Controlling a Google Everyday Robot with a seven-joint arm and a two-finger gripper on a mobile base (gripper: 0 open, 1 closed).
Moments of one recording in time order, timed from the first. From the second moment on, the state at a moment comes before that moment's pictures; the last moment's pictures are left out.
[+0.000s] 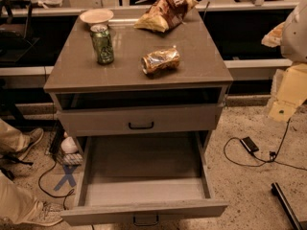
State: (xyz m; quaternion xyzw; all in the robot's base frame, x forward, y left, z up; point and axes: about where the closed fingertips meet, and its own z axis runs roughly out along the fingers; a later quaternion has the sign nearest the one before) arm 0.438 -0.217 0.976 -0.60 0.78 -0.03 0.16
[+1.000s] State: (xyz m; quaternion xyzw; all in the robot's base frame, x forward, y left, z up) arm 0.552 -0.155 0.943 -0.68 0.71 -0.01 0.20
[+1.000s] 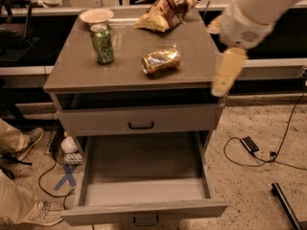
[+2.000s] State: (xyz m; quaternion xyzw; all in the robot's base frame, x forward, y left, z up) arm 0.688 -0.039 0.862 -0.75 0.63 0.00 0.18
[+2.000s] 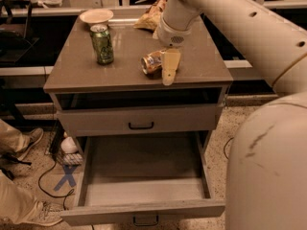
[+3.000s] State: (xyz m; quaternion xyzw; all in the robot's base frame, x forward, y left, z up) arm 0.691 -0.060 0.824 -0.75 0.65 0.00 0.11
